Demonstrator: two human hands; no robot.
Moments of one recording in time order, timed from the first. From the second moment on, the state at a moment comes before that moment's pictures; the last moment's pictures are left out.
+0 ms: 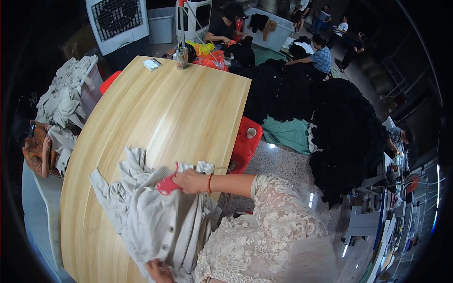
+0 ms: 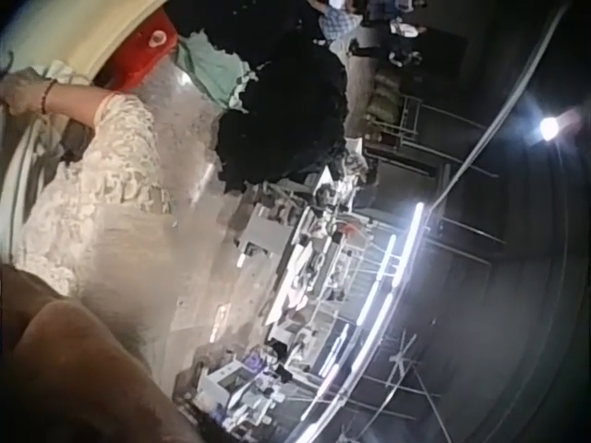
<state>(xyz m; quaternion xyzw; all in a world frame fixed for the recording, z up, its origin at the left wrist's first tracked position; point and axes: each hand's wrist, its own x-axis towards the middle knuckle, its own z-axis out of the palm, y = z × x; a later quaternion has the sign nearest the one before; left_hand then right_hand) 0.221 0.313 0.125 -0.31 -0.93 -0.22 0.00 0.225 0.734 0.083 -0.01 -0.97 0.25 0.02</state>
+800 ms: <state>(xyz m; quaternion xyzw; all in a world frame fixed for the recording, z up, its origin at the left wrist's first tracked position) 0.260 0.297 0.086 -0.16 -0.91 -0.37 -0.05 0.296 0.725 0.144 0.03 -0.95 0.32 -0.05</state>
